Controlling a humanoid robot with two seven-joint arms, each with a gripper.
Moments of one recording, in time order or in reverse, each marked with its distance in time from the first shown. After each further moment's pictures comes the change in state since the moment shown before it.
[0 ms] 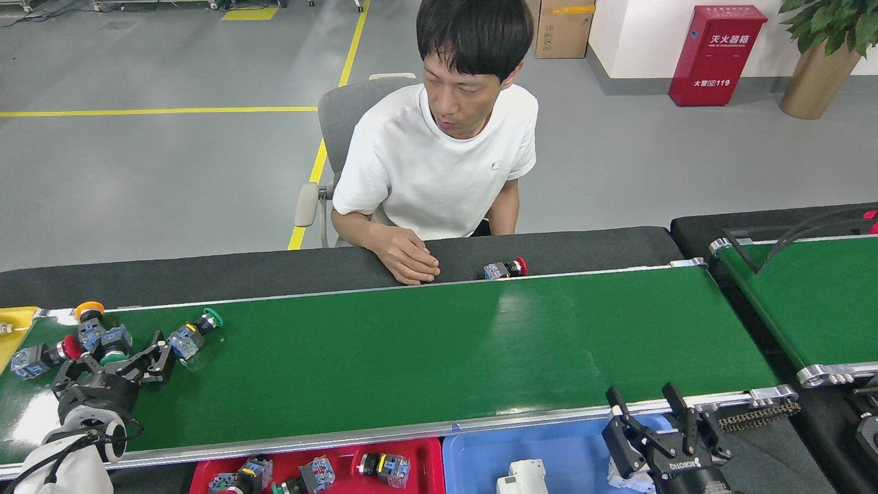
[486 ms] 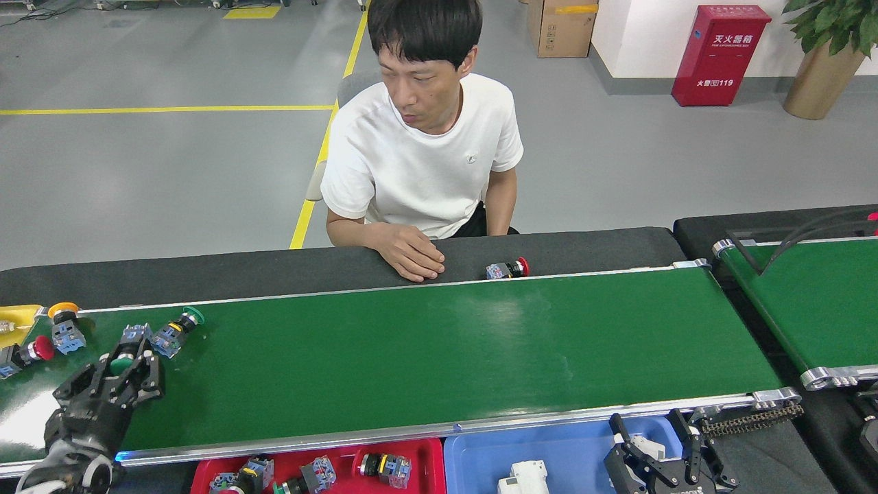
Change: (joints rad) left arm 0.523 -0.009 0.003 -0.640 0.246 -0.080 0.006; right arm 0.009 0.008 0.000 0.005 0.010 0.001 -0.016
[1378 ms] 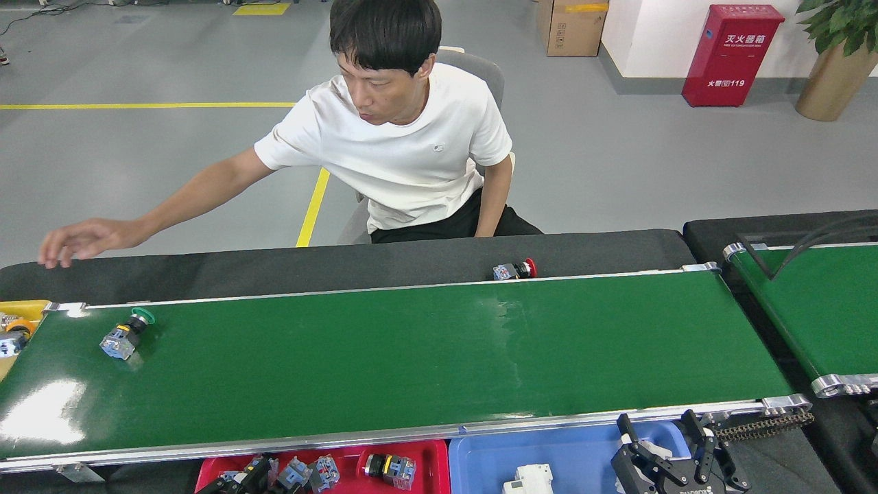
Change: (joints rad) left arm 0.344 -0.028 -0.266 -0.401 -0.057 -0.190 0.116; right arm -0.002 0.000 -0.026 -0.003 -0.002 0.002 -0.005
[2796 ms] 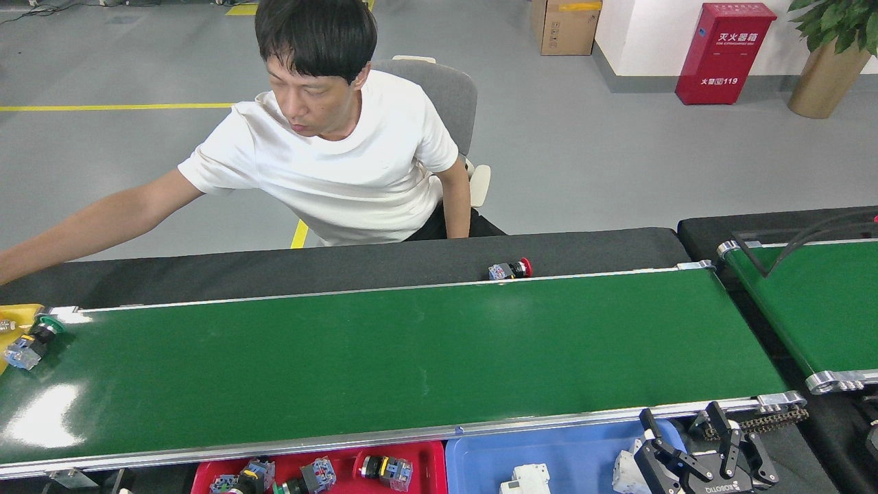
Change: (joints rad) left arm -0.067 -0.178 0.497 0.153 0.182 0.094 -0.105; right arm 0.009 -0.192 0.098 0.001 -0.102 0.124 -0.092
